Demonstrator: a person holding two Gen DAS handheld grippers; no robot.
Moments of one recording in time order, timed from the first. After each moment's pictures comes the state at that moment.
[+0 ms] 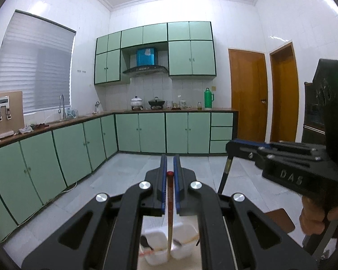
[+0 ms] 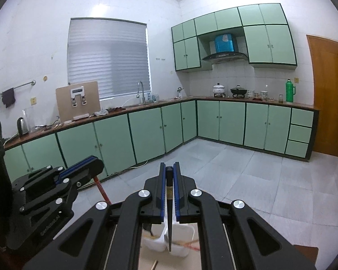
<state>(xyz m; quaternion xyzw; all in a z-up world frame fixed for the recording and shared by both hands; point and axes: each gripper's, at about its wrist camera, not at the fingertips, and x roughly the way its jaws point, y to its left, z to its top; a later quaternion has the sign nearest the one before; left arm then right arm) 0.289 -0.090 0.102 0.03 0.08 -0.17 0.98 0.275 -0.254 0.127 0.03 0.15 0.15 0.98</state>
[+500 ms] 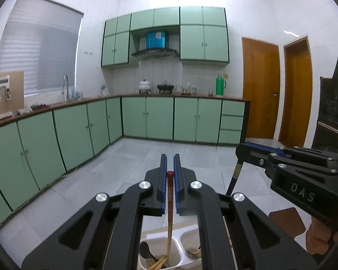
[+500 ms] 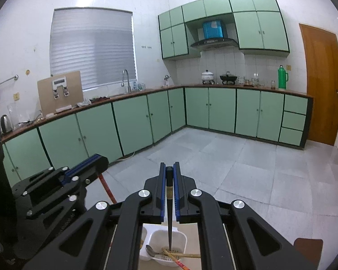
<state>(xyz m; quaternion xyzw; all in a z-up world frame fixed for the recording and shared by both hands) 0.386 -0.095 0.028 0.02 0.14 -0.14 0.98 0.353 -0.246 0.055 0.04 0.19 0.11 0.98</state>
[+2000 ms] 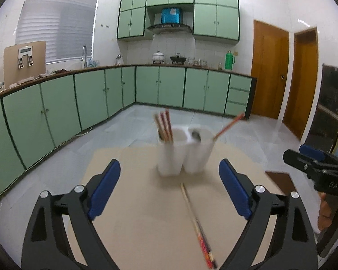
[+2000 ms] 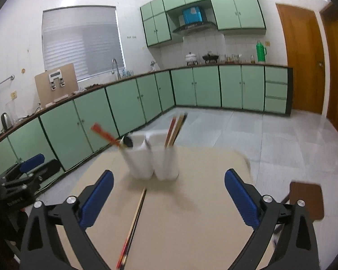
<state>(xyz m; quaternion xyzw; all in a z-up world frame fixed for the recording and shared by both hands) 0.186 -0.003 -0.061 0.01 0.22 -0.10 0.97 0.153 -0.265 -0.049 0.09 0.23 0.08 0.97</state>
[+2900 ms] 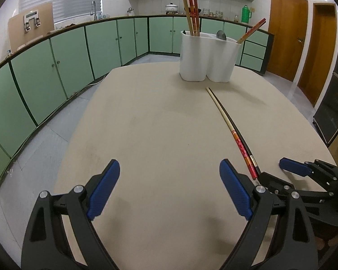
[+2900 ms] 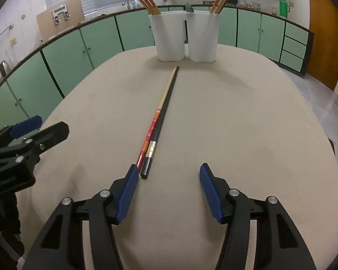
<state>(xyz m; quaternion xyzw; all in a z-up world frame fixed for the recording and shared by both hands) 0.140 0.040 -0.175 0.02 0.37 -0.06 0.93 0.112 -0.169 -0.199 0.03 0.41 0.11 0.90</state>
